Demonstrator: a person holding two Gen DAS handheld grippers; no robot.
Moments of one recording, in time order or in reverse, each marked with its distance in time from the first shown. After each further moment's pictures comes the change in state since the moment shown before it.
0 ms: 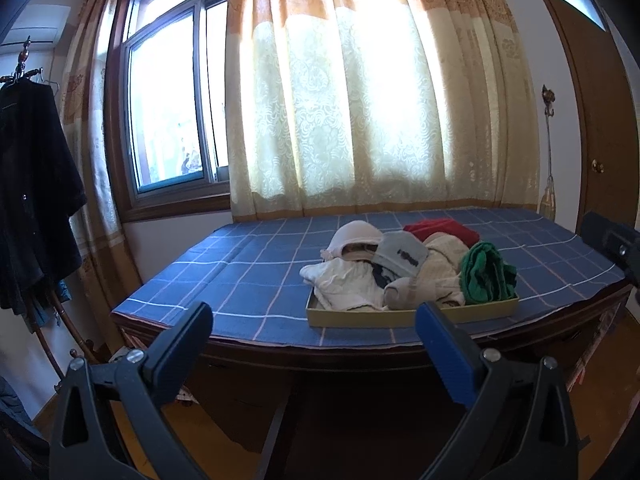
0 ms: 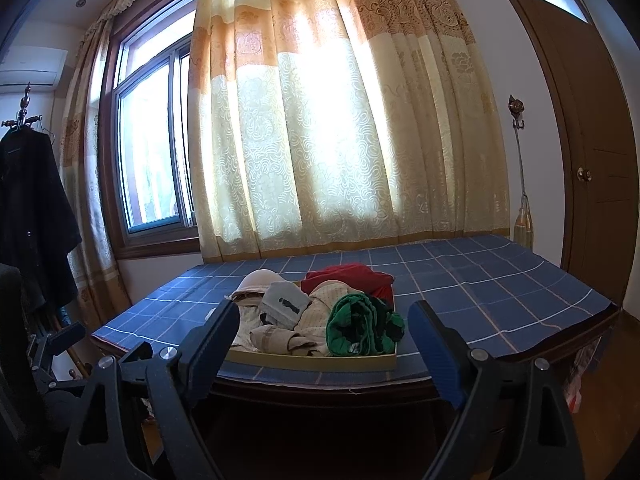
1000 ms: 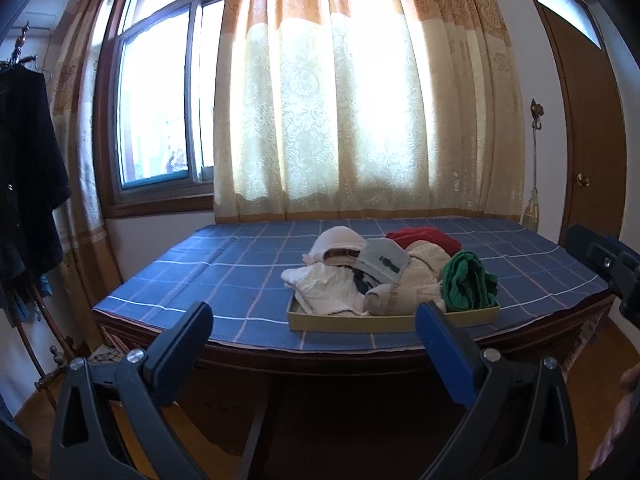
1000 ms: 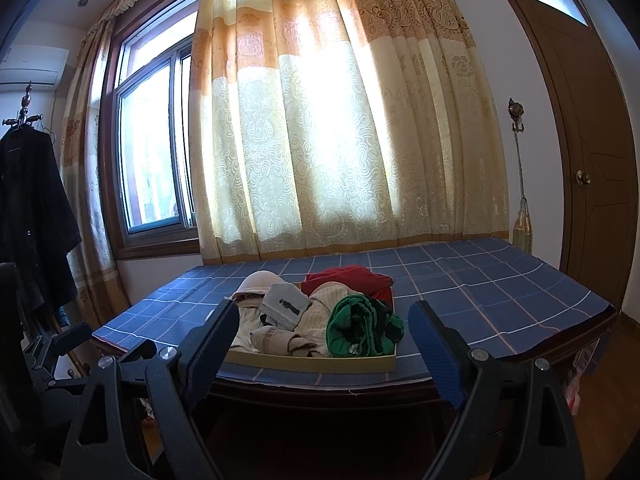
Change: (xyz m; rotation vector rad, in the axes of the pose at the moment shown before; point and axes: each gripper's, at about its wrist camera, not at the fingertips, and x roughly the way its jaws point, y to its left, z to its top) left arm -0.002 0.001 0.001 -0.030 -0.017 -0.062; right arm -0.004 0.000 0.001 -0.003 -0.008 -0.001
